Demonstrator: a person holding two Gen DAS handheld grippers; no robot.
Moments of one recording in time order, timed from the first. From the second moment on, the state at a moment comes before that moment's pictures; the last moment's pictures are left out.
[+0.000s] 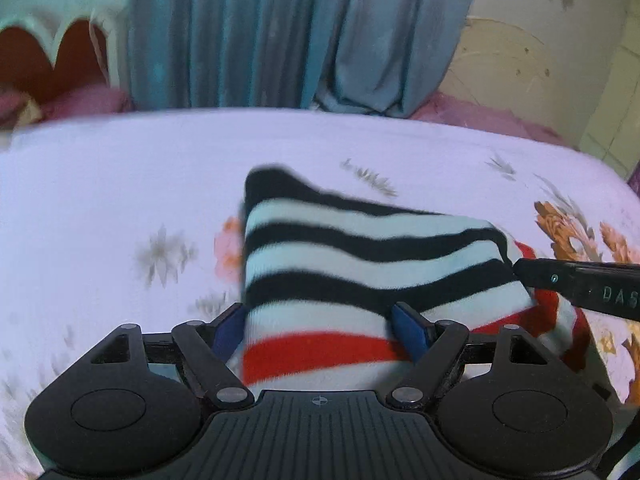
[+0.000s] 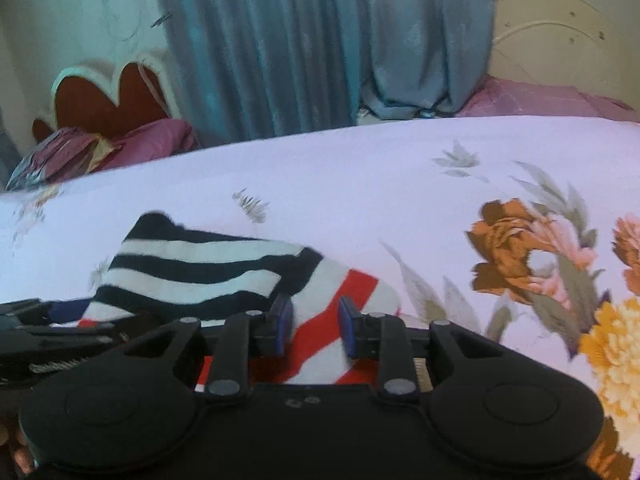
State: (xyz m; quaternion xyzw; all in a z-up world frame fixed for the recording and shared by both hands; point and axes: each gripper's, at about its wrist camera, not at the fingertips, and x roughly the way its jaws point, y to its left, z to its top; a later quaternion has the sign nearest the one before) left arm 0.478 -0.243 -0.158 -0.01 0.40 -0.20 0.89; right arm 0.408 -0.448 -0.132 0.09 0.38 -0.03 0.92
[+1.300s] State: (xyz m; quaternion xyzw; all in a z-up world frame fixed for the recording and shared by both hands) left arm 0.413 -0.220 -0.137 0.00 0.39 -0.21 0.89; right arm 0.322 -0.438 -0.114 0.07 0.37 -0.01 0.93
